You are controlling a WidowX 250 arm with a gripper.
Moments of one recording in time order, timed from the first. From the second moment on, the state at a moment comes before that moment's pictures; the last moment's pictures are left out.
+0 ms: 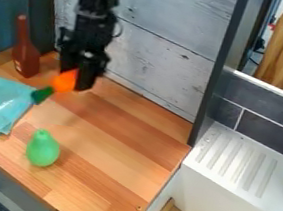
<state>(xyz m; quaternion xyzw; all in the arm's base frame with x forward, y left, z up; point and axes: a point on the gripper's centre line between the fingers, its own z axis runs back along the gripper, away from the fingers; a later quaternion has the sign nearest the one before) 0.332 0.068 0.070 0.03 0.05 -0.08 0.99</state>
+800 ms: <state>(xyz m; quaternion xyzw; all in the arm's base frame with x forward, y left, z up) 0.327 -0.053 0.067 -0.01 0.06 -0.08 0.99</state>
